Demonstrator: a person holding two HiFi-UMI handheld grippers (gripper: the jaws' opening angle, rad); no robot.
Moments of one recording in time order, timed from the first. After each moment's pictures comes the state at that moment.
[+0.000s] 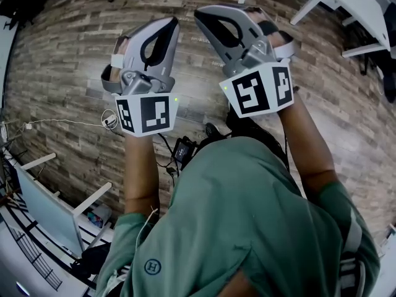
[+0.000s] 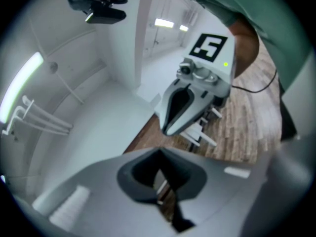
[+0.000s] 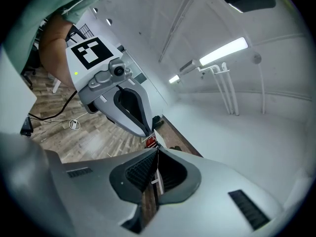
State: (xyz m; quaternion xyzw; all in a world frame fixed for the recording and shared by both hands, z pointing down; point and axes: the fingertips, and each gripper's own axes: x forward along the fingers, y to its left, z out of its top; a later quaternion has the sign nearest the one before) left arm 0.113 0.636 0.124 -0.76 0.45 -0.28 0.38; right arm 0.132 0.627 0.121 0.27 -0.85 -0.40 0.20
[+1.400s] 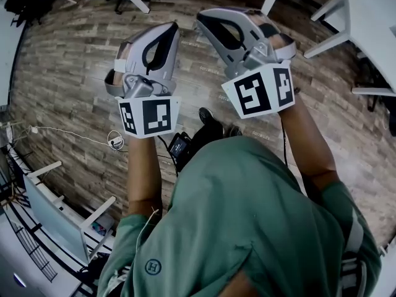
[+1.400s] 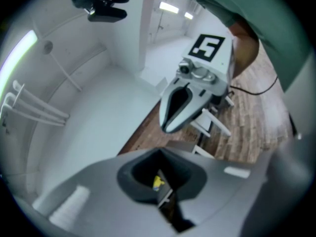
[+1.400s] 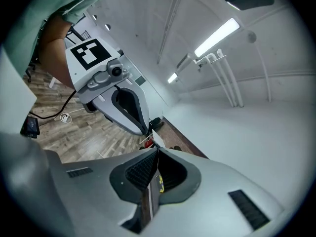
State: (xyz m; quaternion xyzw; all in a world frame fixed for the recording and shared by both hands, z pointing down) left arm 0.077 0.369 0.132 -0.74 0.47 -0.31 0.36; right arm 0.101 0.356 0.126 0.25 -0.87 -0.39 0.18
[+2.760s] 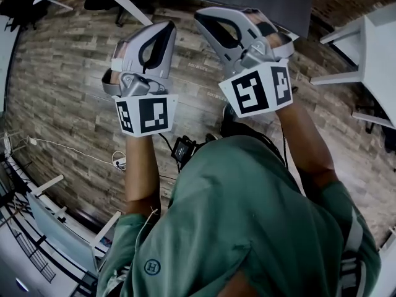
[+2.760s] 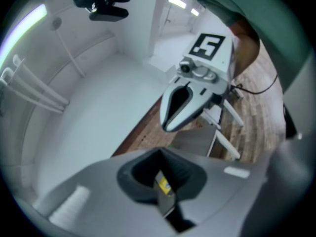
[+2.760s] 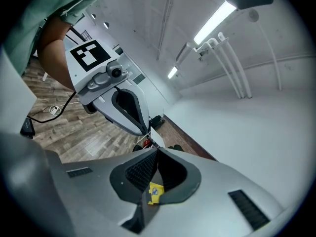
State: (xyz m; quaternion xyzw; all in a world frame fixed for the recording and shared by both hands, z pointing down) left arm -0.050 0.144 0.138 -0.74 0.48 -0.31 0.35; right arm -0.024 0.131 0.131 0.23 -0.87 -0.38 0.19
